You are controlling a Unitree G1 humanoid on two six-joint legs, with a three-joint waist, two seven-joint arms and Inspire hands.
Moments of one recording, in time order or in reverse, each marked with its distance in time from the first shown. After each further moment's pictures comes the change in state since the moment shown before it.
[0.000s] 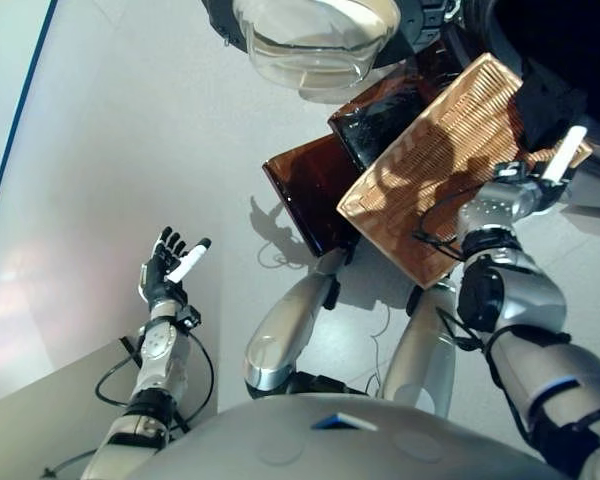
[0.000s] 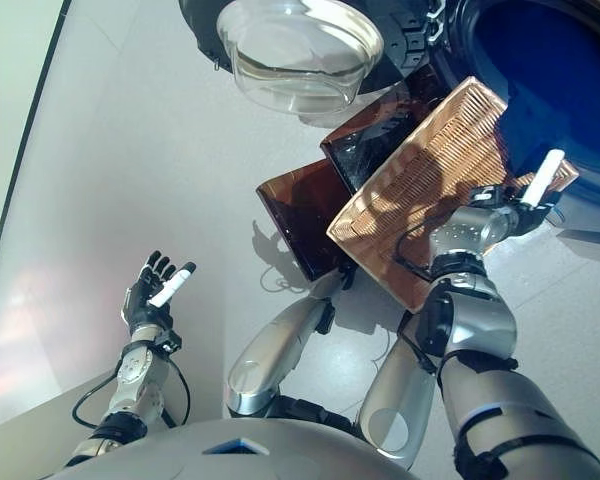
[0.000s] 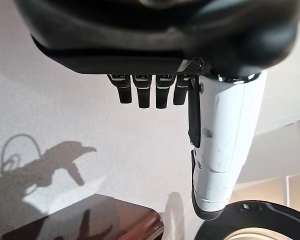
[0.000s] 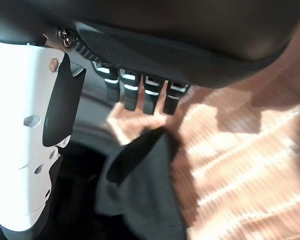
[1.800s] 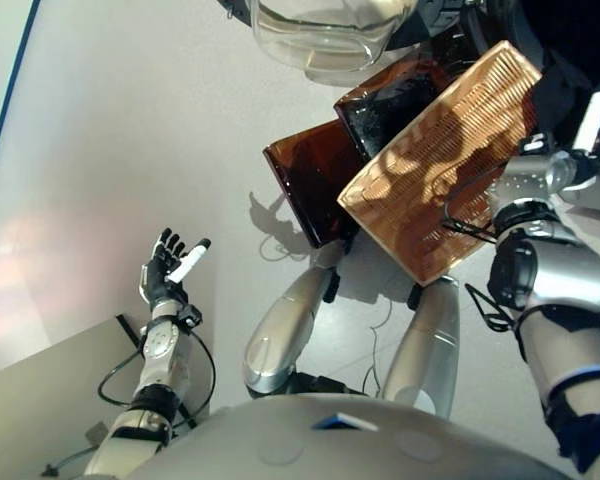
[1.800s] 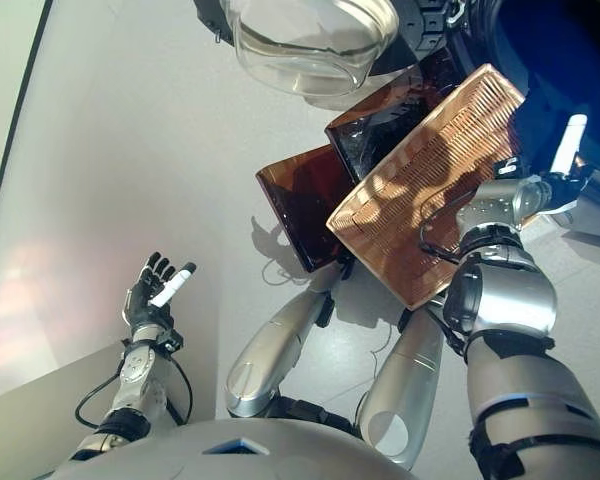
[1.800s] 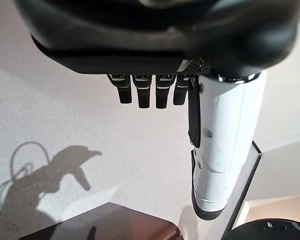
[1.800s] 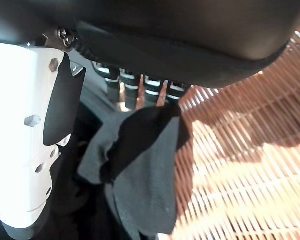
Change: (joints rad) left arm -0.045 -0.012 0.006 0.065 0.001 -0.026 0.005; right arm -0.118 -0.074 0.109 0.167 -0.055 0.101 -0.050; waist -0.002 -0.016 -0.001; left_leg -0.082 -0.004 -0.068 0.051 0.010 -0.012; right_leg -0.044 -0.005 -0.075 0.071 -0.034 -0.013
